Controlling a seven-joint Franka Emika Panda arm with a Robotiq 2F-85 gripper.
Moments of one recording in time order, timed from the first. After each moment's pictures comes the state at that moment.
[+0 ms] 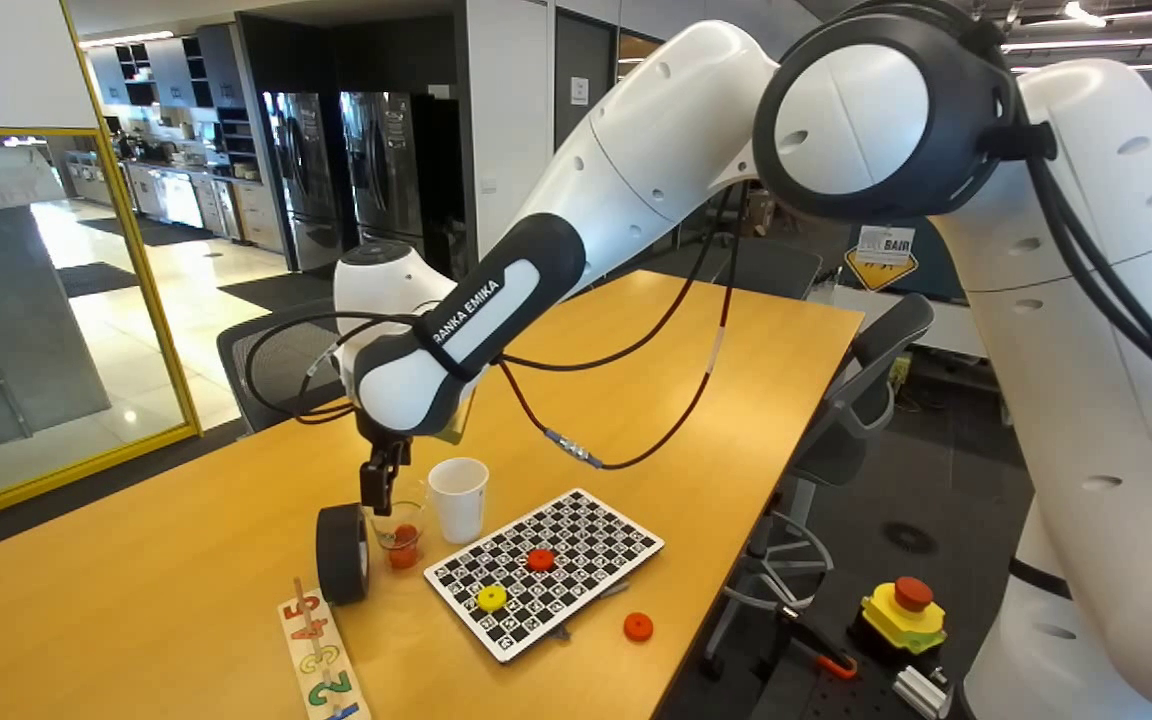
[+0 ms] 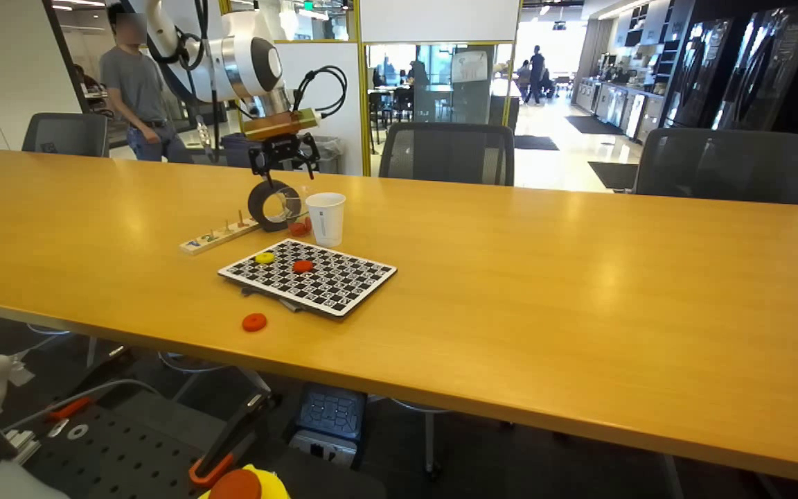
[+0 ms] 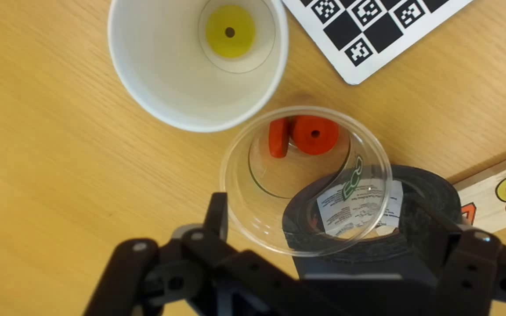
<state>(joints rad) 0.16 0.55 0.13 -1.78 -0.30 2.50 -0.26</state>
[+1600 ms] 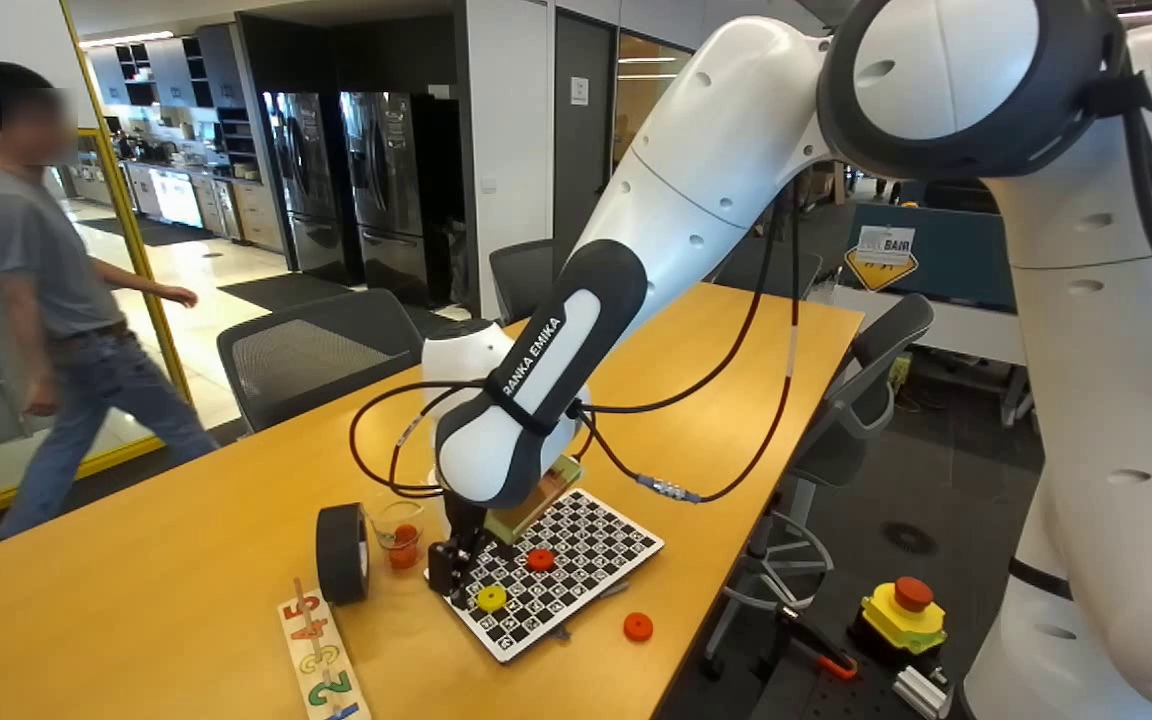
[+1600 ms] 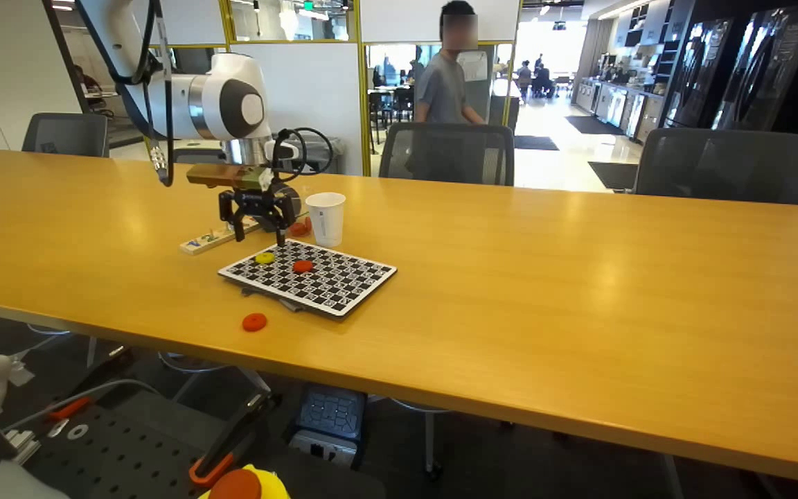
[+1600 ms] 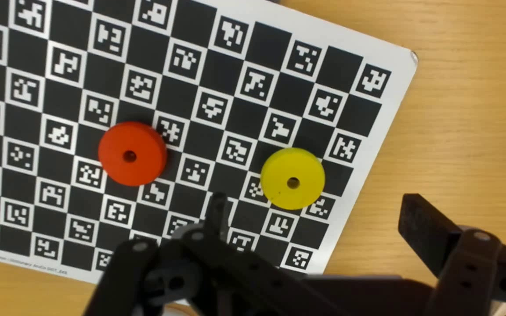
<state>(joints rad) 0.16 0.42 0.11 -2.20 -0.09 2.58 0.13</state>
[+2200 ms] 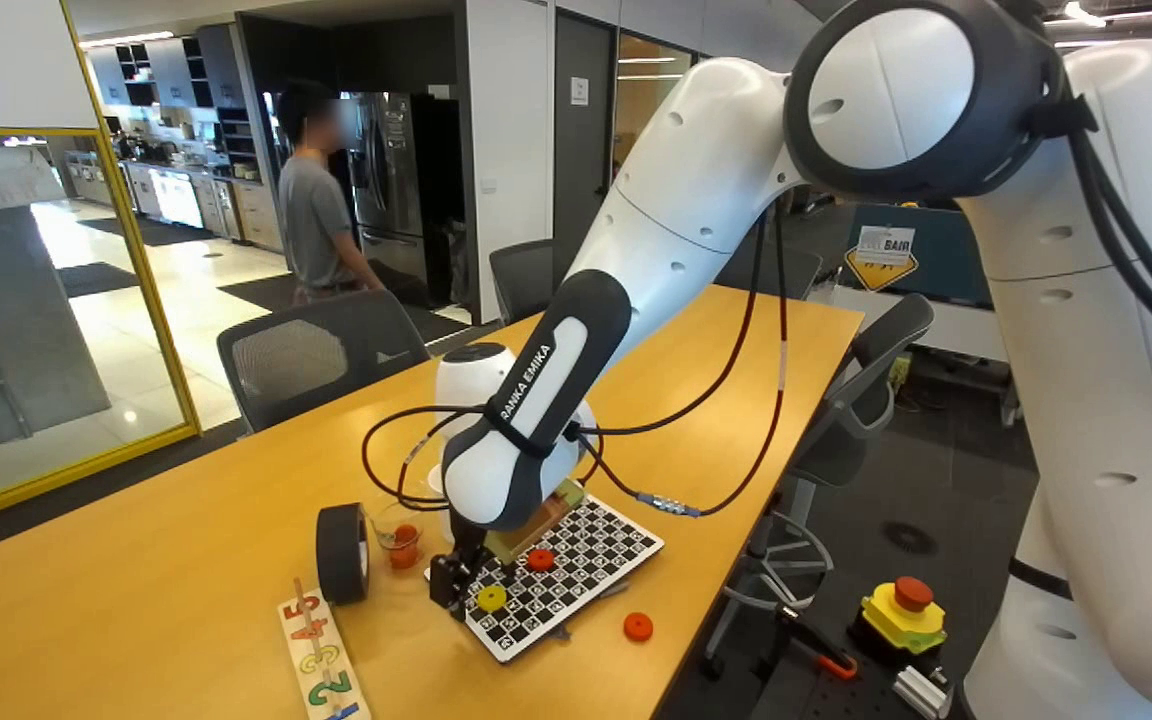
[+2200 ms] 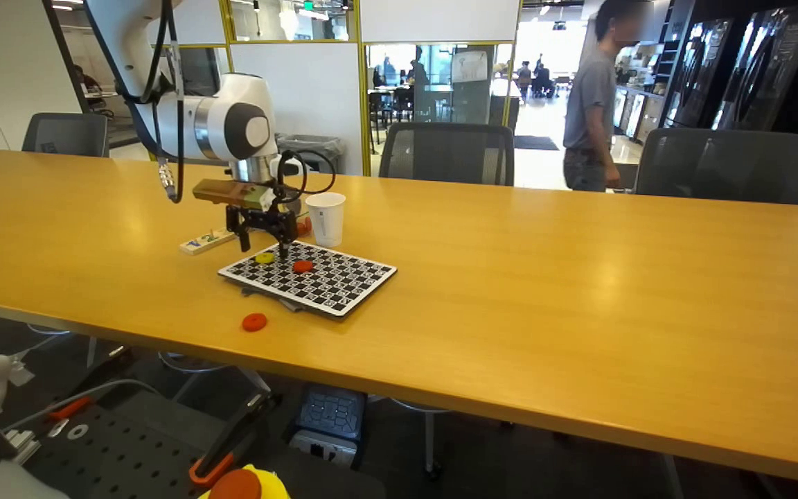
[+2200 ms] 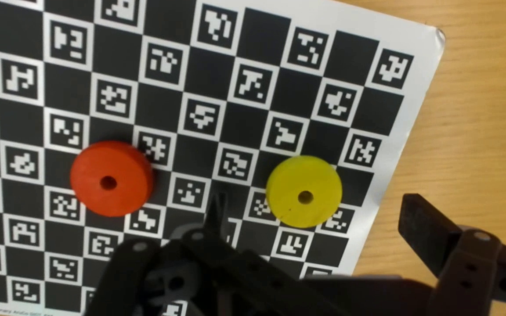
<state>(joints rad) 0.16 0.49 0.10 -2.20 -0.04 2.67 0.15</state>
